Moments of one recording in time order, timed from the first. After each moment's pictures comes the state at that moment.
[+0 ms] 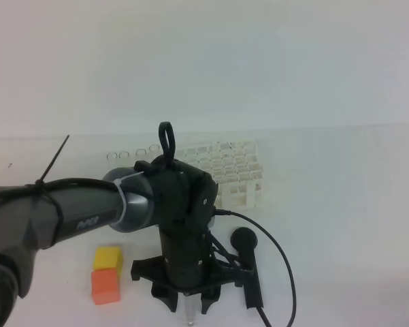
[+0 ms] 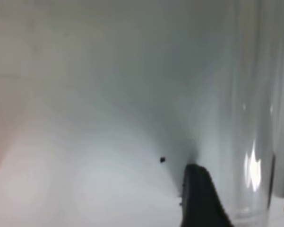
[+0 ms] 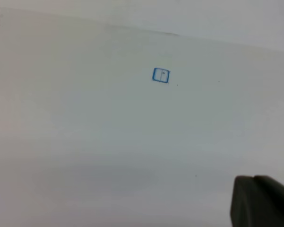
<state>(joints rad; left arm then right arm) -0.70 2.00 -1.27 0.02 0.92 -0.54 -0.04 -0.01 0.02 -0.11 0.36 -0.09</state>
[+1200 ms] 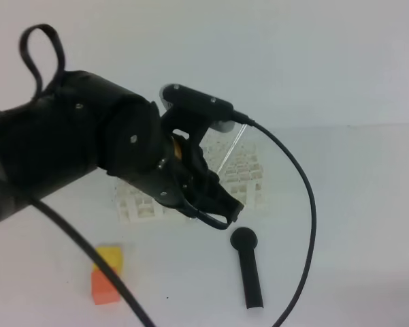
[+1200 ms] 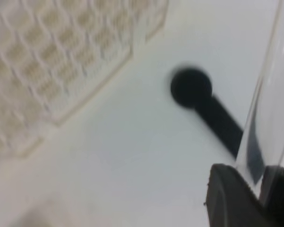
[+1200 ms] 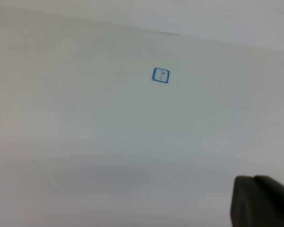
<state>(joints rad) -0.71 1.55 -1.26 0.10 0.73 -0.04 -0.04 -0.01 0.02 -0.11 0.36 -0.09</state>
